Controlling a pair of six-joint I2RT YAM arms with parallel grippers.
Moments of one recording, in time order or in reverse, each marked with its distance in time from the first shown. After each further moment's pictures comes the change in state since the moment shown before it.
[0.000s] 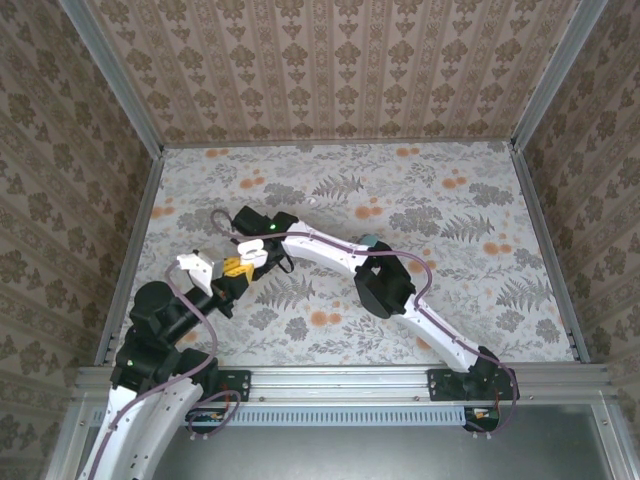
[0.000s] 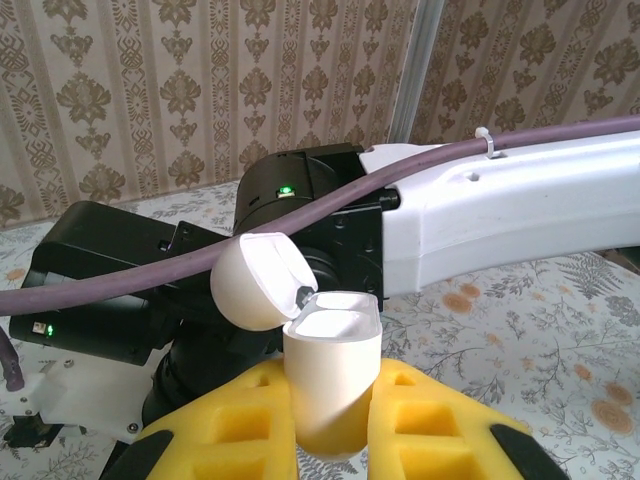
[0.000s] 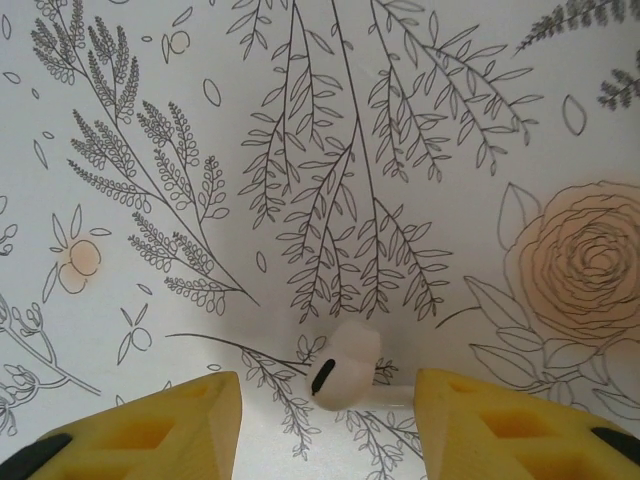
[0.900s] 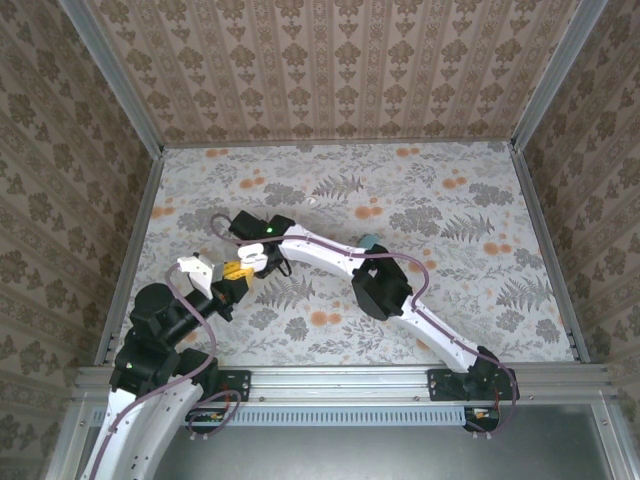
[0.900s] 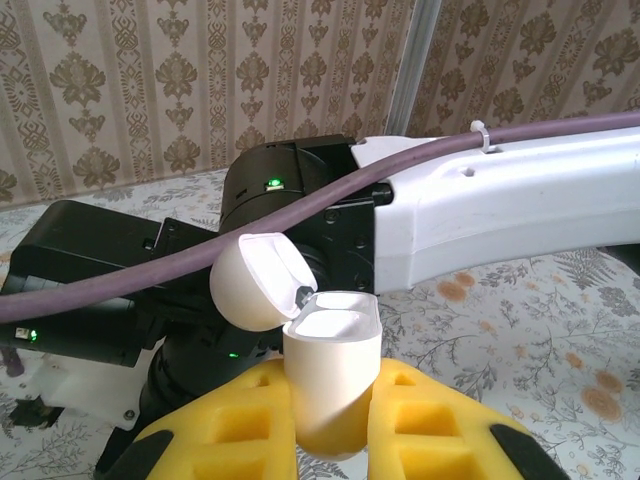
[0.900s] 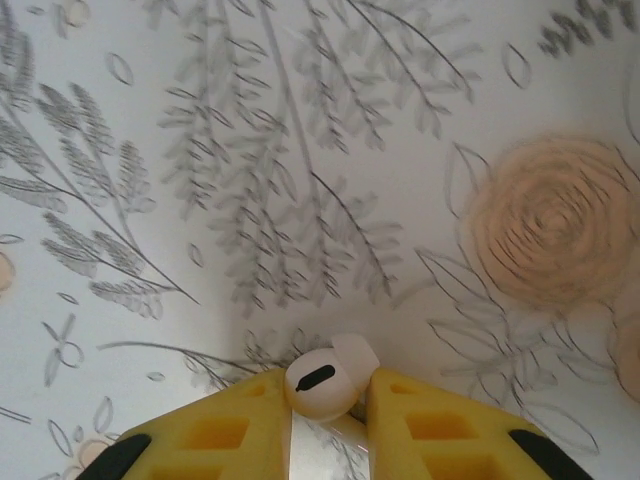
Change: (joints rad) left arm 0.000 -0.015 -0.003 -0.040 0.008 -0.014; right arm 0.004 0.008 0.000 -0.049 0.105 0.092
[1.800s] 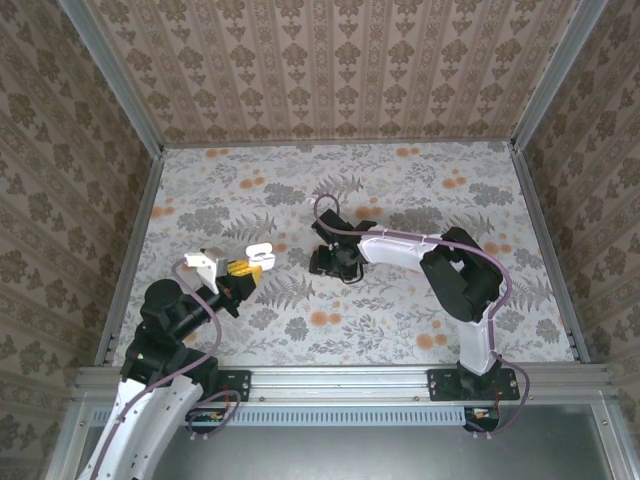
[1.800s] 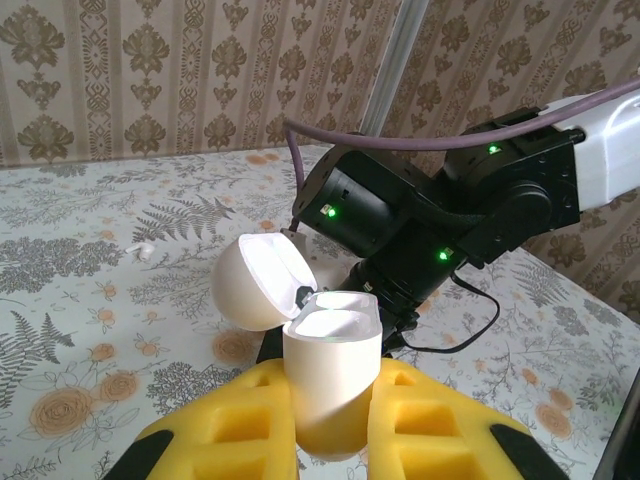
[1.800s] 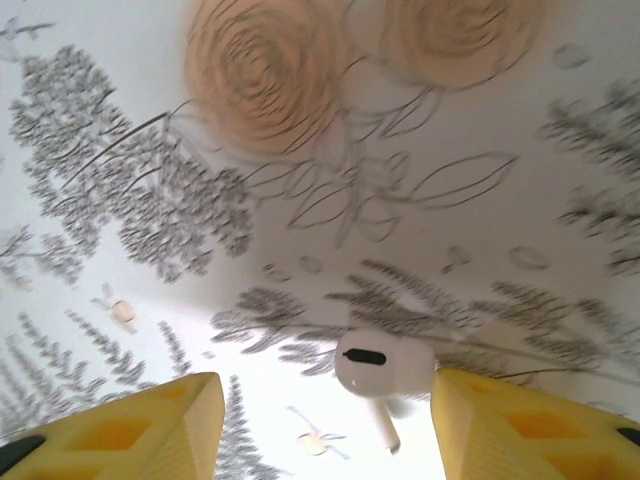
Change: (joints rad) left arm 0.000 0.032 -0.084 0.133 0.055 -0.118; right arm -0.196 -0.657 -1.114 0.488 -0.161 0.698
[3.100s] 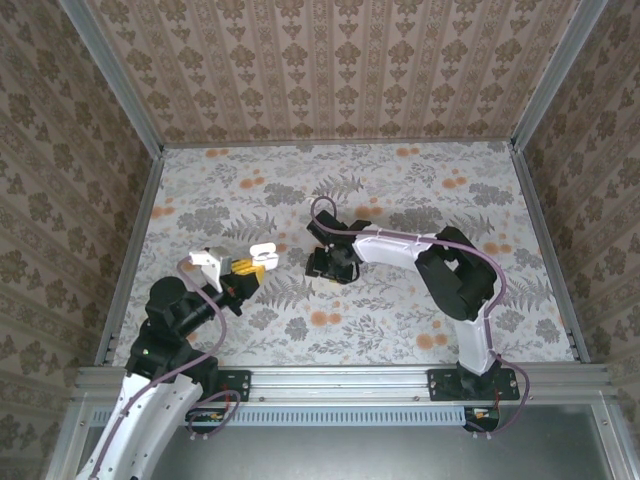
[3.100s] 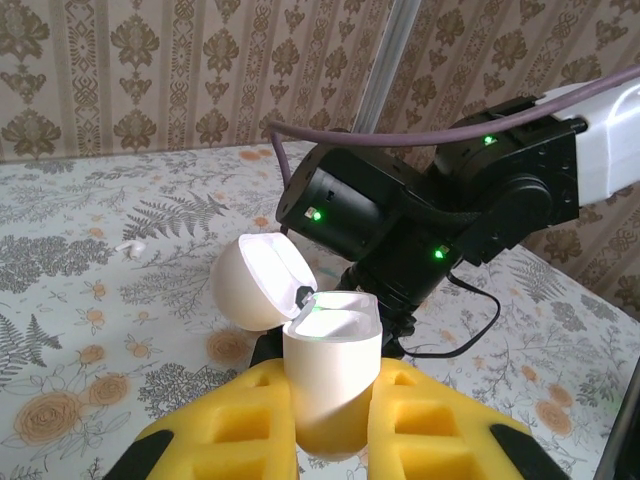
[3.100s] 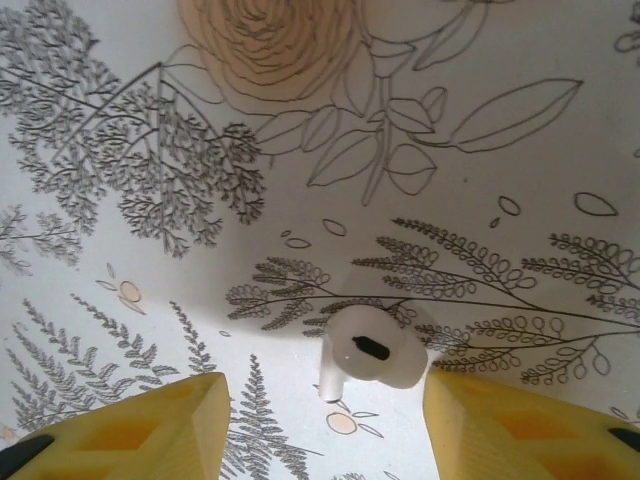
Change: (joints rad) left arm 0.000 0.026 -0.042 0.062 0.019 0.000; right arm 0.005 0.040 0.055 -0.067 -0.022 0.048
